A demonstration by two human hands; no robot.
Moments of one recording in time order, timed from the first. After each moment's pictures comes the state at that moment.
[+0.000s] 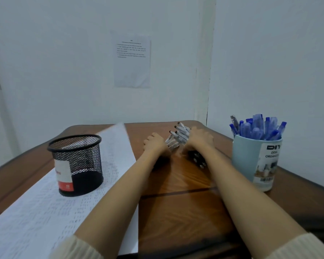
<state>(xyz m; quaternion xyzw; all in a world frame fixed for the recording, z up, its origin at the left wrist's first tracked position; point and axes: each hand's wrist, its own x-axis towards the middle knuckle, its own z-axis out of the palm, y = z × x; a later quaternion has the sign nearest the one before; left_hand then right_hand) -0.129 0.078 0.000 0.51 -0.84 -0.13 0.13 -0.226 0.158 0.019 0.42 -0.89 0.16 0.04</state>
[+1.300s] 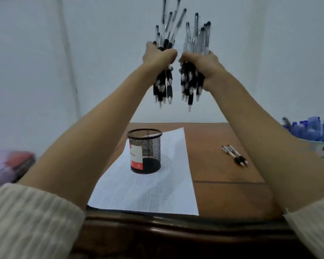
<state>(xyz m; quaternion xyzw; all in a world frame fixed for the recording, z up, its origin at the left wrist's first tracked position) 0.026 0.121 0.188 0.31 -0.68 -0.34 0.57 -0.088 0.163 0.175 0.48 -0.43 0.72 -0.25</state>
